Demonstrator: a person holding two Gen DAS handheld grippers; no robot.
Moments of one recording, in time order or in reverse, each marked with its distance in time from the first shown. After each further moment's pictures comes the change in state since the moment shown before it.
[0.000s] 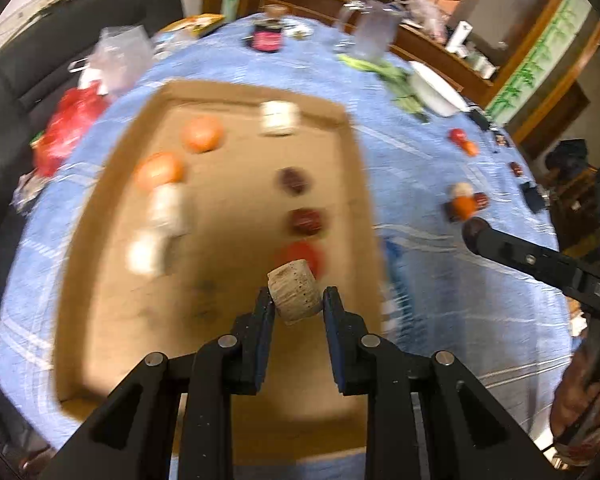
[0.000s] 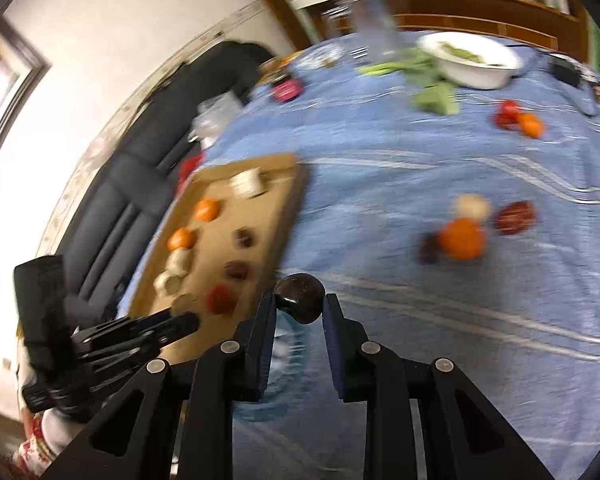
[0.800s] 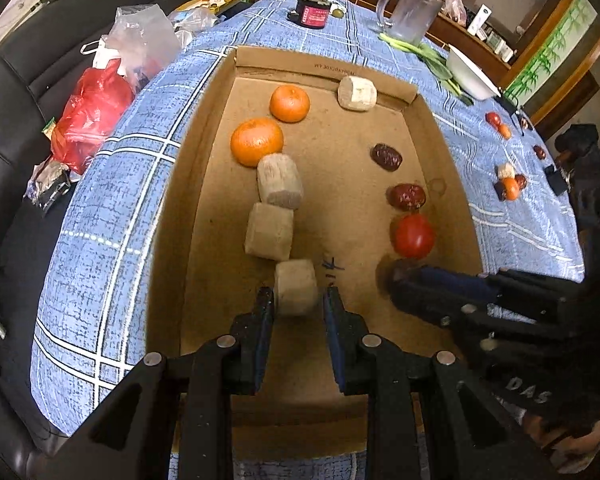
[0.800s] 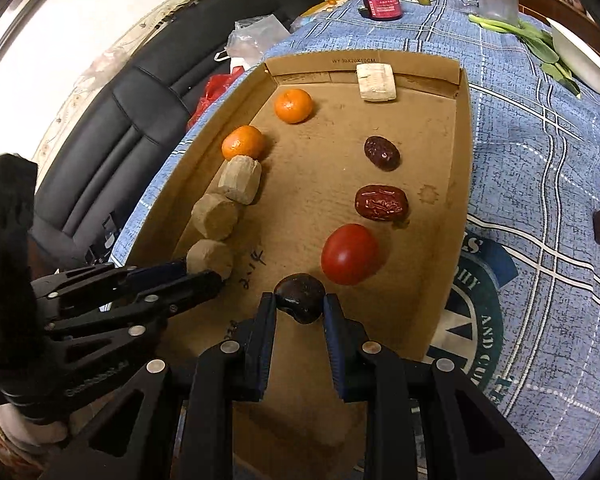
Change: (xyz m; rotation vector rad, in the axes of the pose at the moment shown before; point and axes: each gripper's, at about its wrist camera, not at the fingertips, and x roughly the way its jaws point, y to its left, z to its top) left arm 0.002 0.063 0.002 0.018 0.080 0.017; right arm 0.114 0.089 -0.030 -0.107 0.168 -0.069
